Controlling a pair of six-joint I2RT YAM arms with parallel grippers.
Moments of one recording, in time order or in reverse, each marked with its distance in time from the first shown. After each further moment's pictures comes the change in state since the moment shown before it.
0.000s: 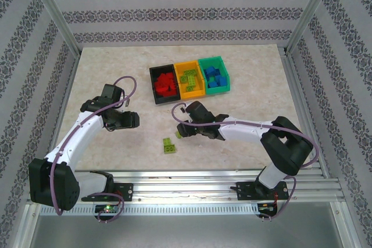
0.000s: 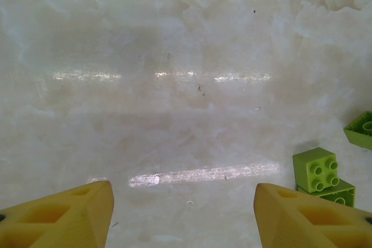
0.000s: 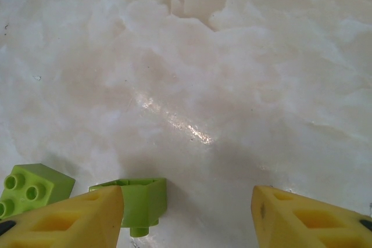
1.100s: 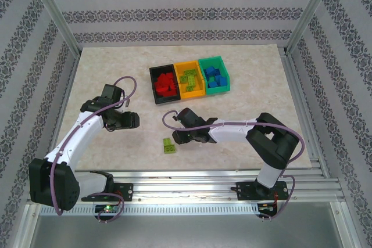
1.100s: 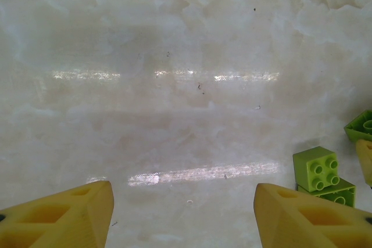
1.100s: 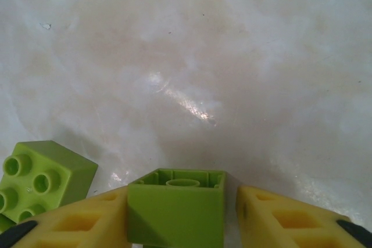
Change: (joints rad) left arm 0.000 0.000 -0.003 0.000 0.002 0.000; right arm 0.078 0.124 0.037 0.007 -0.026 0.031
